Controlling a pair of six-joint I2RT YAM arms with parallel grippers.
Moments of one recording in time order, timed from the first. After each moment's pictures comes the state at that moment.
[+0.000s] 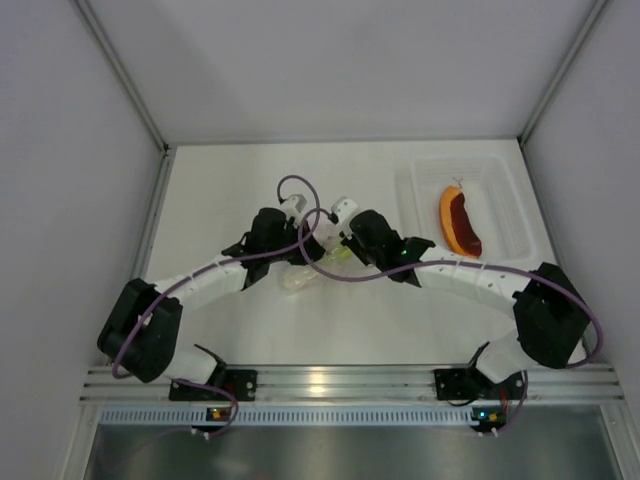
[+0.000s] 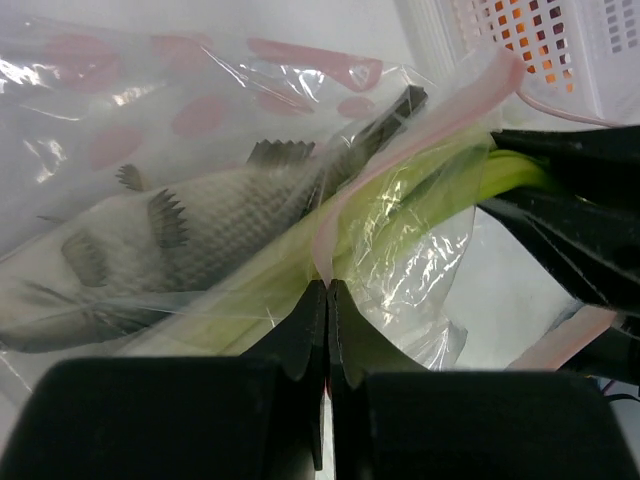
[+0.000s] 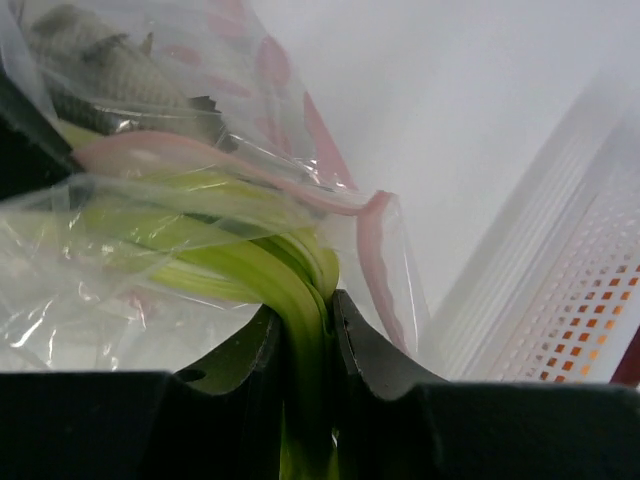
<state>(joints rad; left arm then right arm) -0.55 1.42 0.75 0.12 0.32 -0.56 0.87 1.47 0.96 -0.18 0.35 -0.18</state>
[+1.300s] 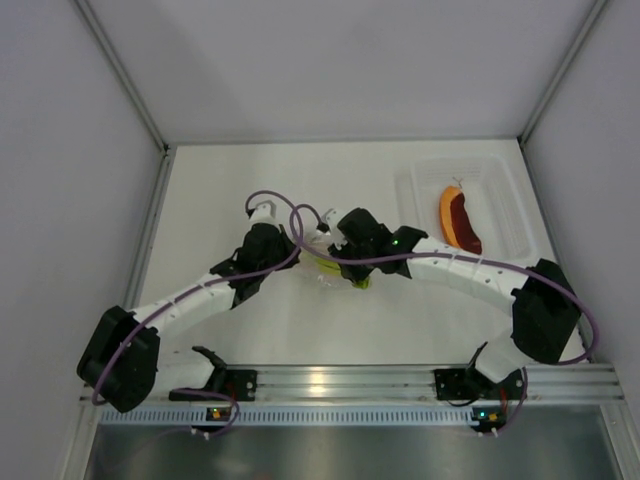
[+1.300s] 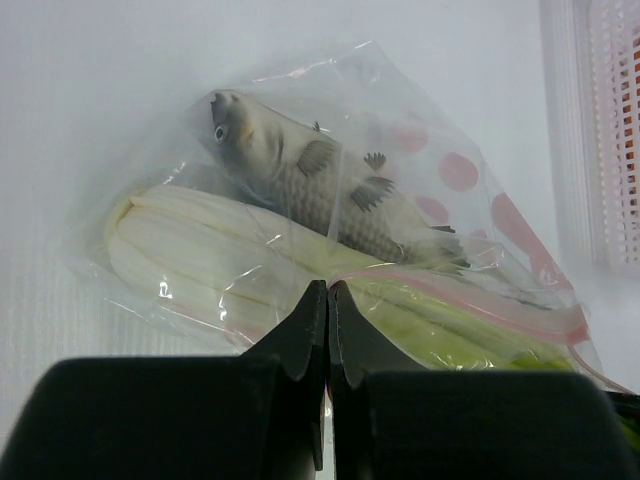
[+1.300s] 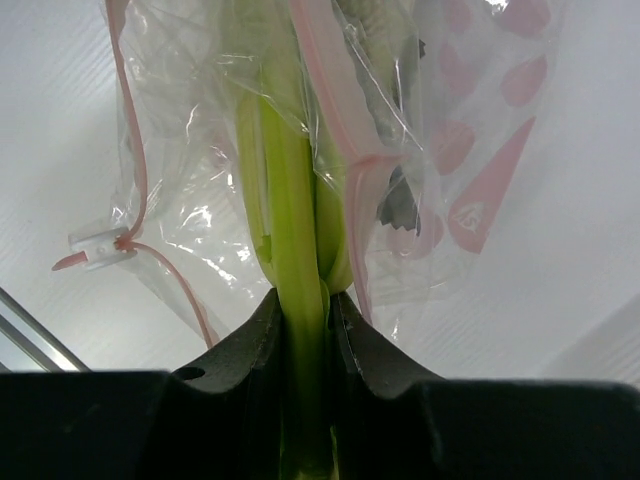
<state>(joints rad) -0.58 1.24 0.63 0.07 -0.17 -0.68 0.90 1.53 1.16 -0.54 0.01 0.06</state>
